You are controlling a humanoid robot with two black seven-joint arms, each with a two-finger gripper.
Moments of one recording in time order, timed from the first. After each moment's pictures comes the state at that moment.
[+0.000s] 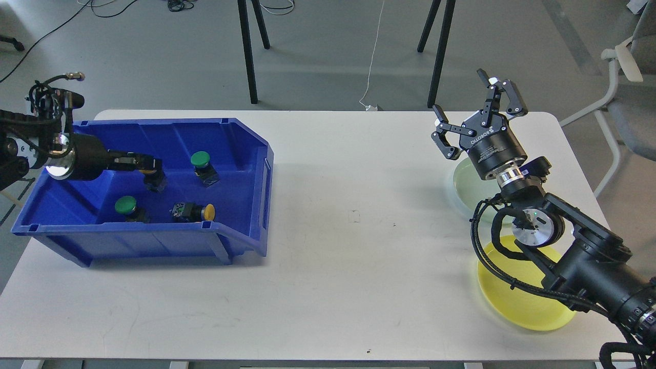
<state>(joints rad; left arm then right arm) -1.19 0.79 0.21 -0.79 1.22 -0.48 -0.49 0.62 -0.28 0.74 0.87 -0.08 0.40 0.49</state>
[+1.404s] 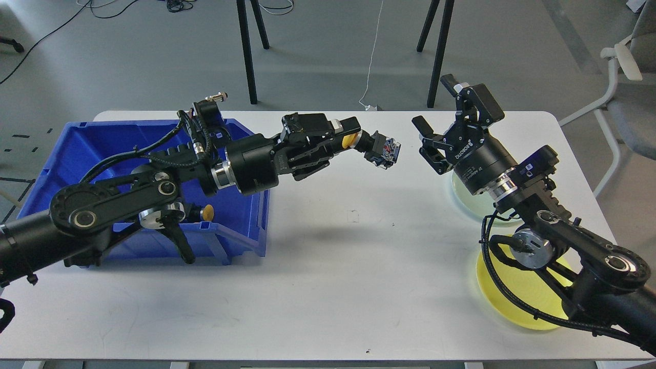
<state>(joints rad) -0.92 0.47 -0.25 -1.28 0.62 -0.37 -0.49 0.50 -0.38 0.75 1.26 -0.54 0.12 0.49</state>
